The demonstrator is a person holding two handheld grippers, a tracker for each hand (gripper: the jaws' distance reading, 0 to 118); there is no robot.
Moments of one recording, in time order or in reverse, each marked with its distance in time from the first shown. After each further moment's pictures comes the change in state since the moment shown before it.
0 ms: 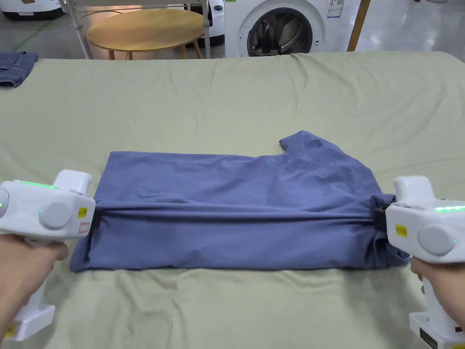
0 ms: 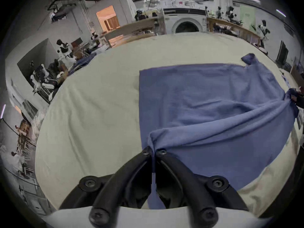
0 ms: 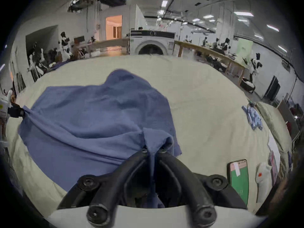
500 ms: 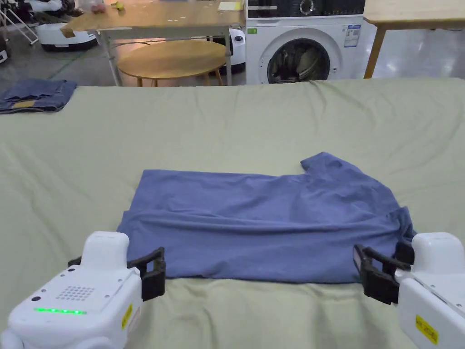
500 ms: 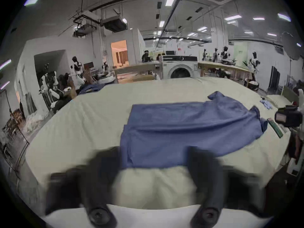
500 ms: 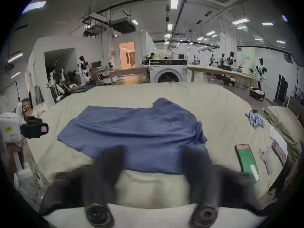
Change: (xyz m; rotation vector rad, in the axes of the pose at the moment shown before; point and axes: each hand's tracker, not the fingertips) left arm 0.065 -0.126 0.144 0.426 -0.040 0.129; right arm -0.077 -0.064 0.153 0.272 0.170 -0.051
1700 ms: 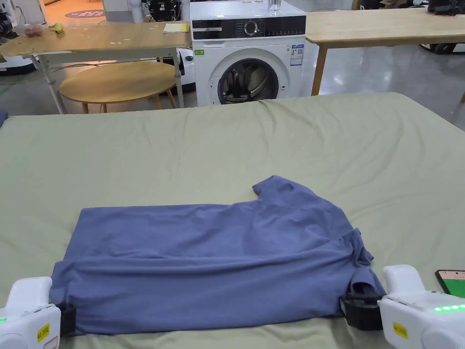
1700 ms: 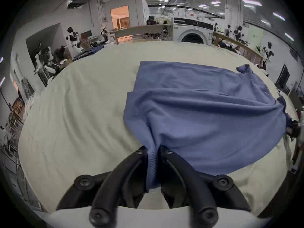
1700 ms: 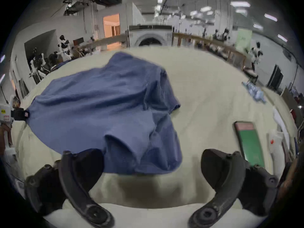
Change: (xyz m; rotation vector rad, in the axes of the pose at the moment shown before) left arm -0.052 0.010 -0.143 -0.343 0.005 0.057; right arm 0.123 -0.032 -0.123 -0.376 -0.109 -0.053
